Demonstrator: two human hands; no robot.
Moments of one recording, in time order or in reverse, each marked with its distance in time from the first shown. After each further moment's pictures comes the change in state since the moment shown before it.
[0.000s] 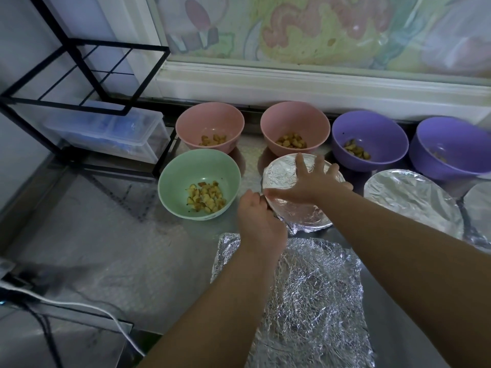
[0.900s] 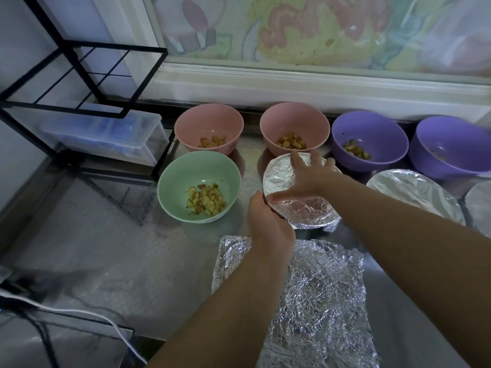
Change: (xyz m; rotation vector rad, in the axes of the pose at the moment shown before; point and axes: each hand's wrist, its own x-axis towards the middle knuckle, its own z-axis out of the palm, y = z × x) left_hand 0.006 -0.018 0.005 0.338 0.082 0.228; right_hand 0.025 0.006 -0.007 -0.027 -0.035 -0.121
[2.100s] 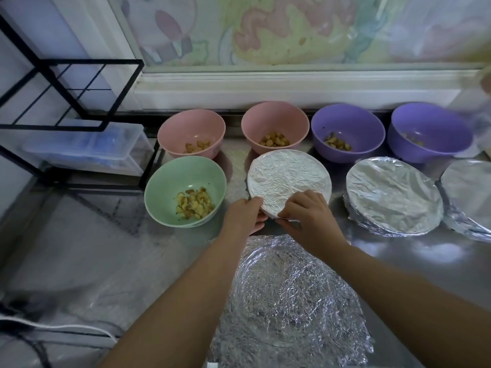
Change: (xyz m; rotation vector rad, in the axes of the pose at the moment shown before) left_hand 0.040 0.011 -0.030 0.593 -0.104 -0.217; right_hand -0.057 0.037 0.108 0.241 0.896 -0.631
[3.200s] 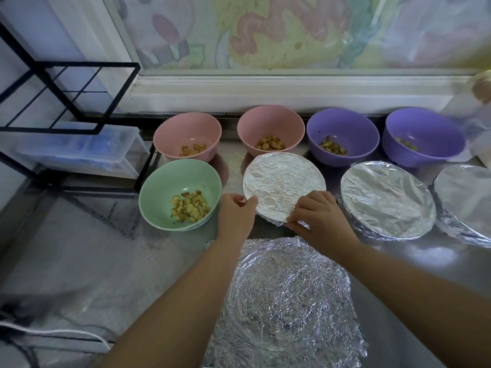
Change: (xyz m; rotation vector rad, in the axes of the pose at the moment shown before) left_hand -0.002 0.000 0.001 0.199 0.235 0.268; right_hand -0.001 0.020 -0.026 -0.106 -0.057 -0.117
